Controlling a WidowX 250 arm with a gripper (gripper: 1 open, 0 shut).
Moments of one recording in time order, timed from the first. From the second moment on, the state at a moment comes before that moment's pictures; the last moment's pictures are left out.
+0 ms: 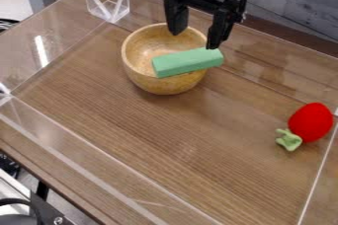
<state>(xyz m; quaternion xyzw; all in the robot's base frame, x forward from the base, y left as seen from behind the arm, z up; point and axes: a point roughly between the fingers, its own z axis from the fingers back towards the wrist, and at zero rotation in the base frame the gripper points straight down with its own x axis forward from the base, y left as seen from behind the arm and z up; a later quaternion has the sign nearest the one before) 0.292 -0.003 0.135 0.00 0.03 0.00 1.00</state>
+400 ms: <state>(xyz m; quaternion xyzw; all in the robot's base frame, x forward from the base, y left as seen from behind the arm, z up) 0.287 -0.023 0.103 -0.01 0.08 -0.02 1.00</state>
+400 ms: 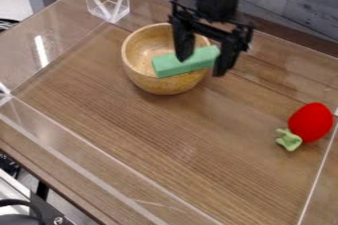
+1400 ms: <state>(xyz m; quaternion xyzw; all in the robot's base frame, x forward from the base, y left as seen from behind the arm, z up) 0.318 -0.149 0.045 0.02 0.08 -0.13 0.99</state>
